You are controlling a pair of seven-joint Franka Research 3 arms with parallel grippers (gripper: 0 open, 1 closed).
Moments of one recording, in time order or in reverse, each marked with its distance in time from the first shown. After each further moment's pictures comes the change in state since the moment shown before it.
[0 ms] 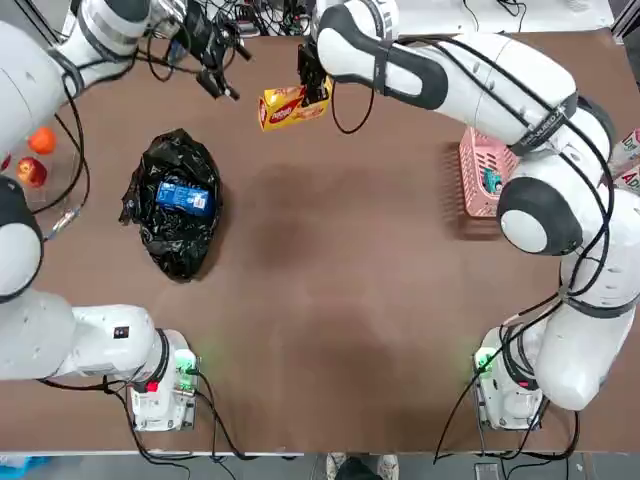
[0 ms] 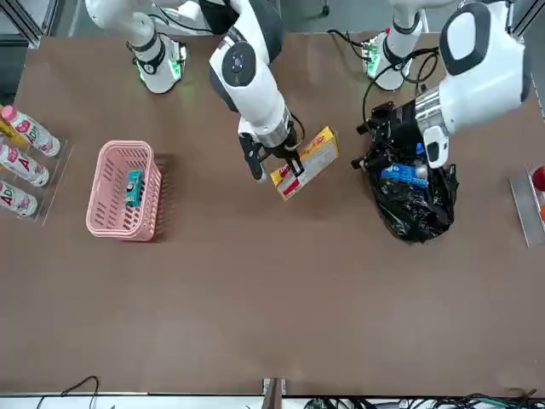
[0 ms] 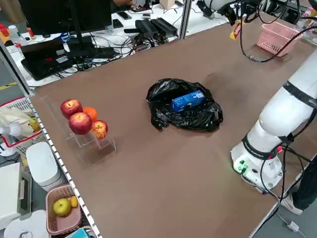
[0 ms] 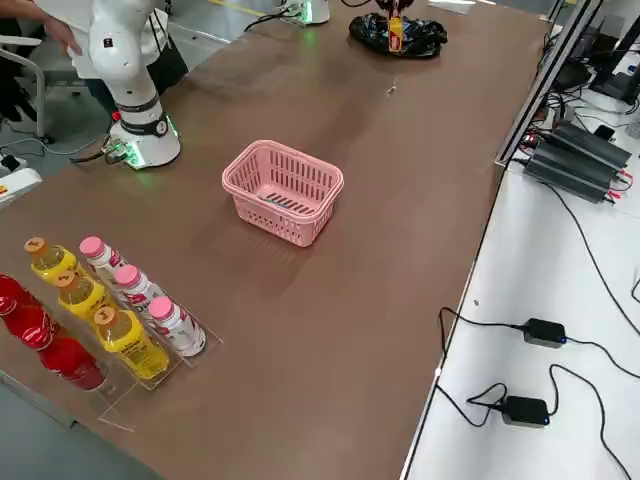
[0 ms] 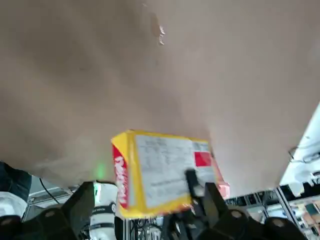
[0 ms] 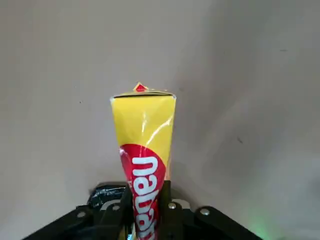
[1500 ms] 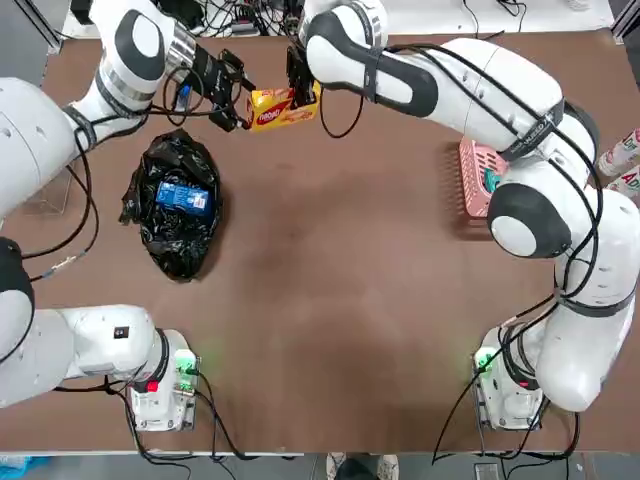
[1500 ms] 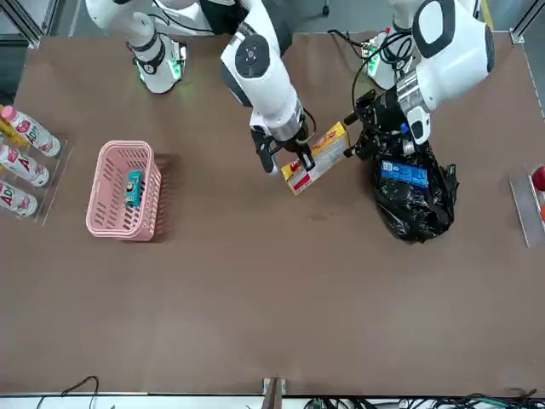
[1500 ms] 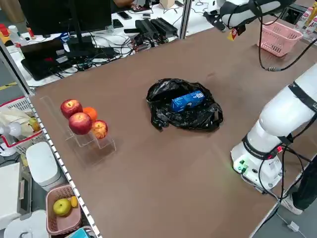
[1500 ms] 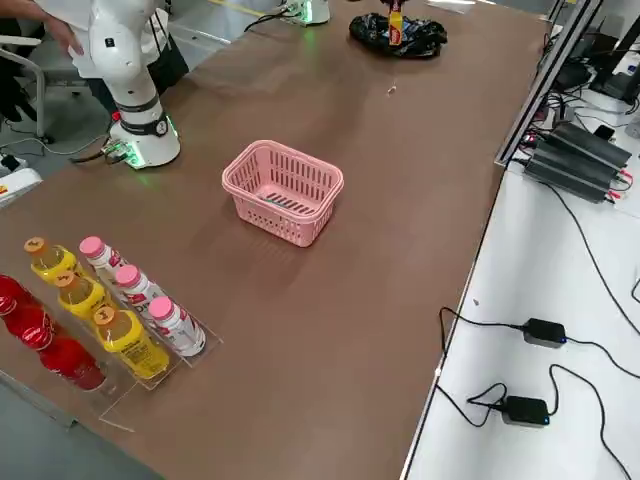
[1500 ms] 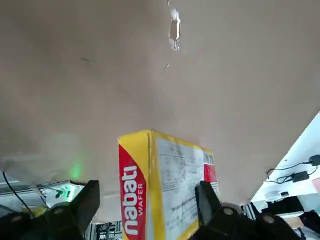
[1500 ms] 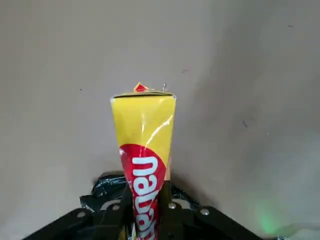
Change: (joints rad) left arm 0.001 -0.134 -0.073 -0.202 -0.132 0.192 -0.088; right arm 0.031 0.029 0.000 0.053 0.000 0.002 0.050
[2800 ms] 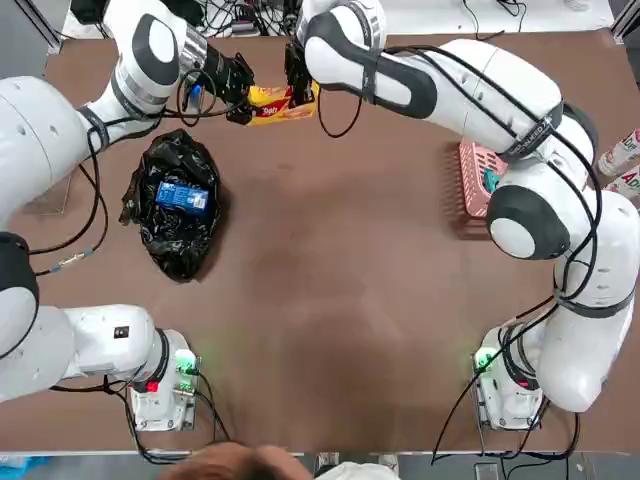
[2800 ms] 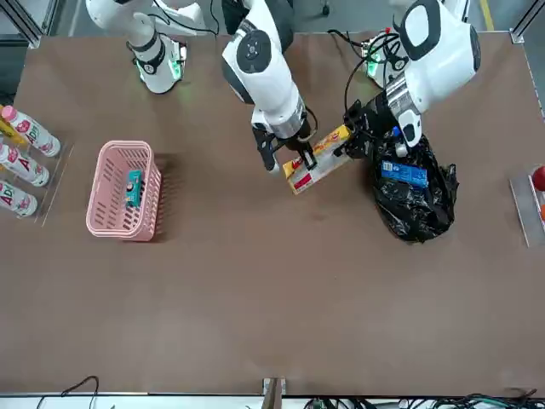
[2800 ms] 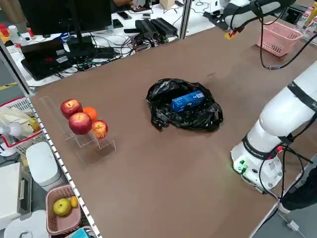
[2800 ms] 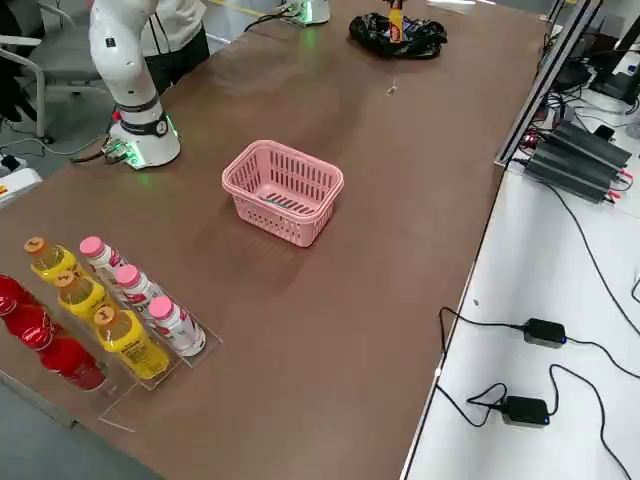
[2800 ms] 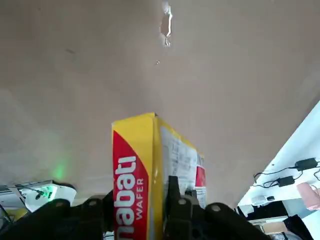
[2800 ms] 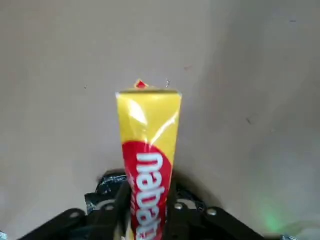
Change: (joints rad) left arm 0.005 0.041 -0.059 0.025 -0.012 0.085 -0.056; right arm 0.016 0.002 -0.010 0.012 -0.001 0.007 0.017
